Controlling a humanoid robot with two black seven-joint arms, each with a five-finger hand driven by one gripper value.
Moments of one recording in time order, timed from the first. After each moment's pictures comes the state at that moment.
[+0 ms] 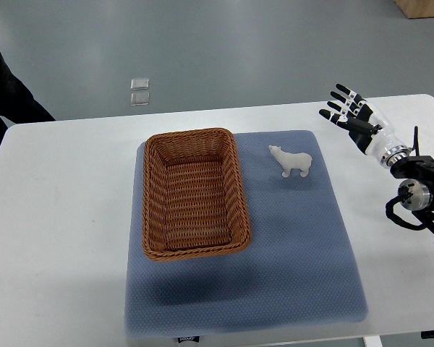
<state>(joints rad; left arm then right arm) 0.01 0.00 -0.16 -0.16 0.04 -0.02 0.04 0.74 -0.33 0.44 0.57 -0.06 0.23 0.48</state>
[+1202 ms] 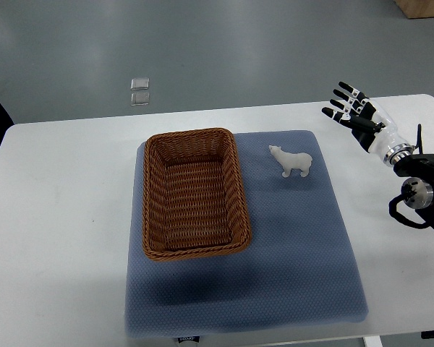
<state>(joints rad) 0.01 0.00 -0.16 -0.15 0.04 -0.02 0.05 0.75 -0.35 0.43 0.57 -0.06 0.24 0.48</state>
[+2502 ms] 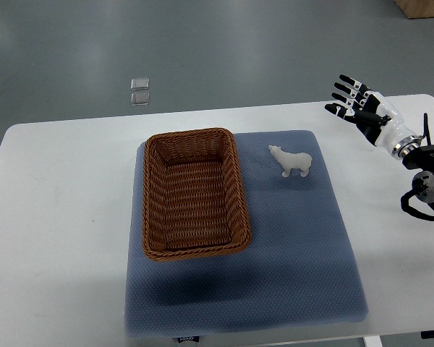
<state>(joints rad) 0.01 0.00 -0.16 -0.15 0.04 -0.02 0.04 0.77 -0.38 0.43 0.57 -0.14 0.28 0.48</state>
